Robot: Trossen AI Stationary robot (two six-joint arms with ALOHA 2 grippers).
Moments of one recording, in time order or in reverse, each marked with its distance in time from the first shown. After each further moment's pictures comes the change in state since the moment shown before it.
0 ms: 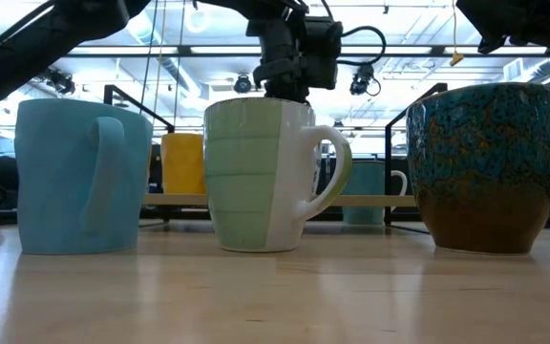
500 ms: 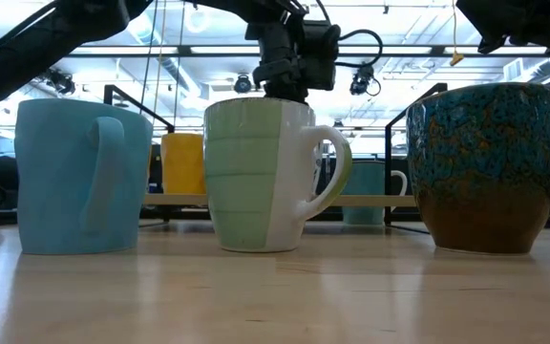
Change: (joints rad) left arm 0.021 0.000 0.000 0.003 0.038 0.017; right arm 0.000 0.000 0.000 0.000 0.000 0.000
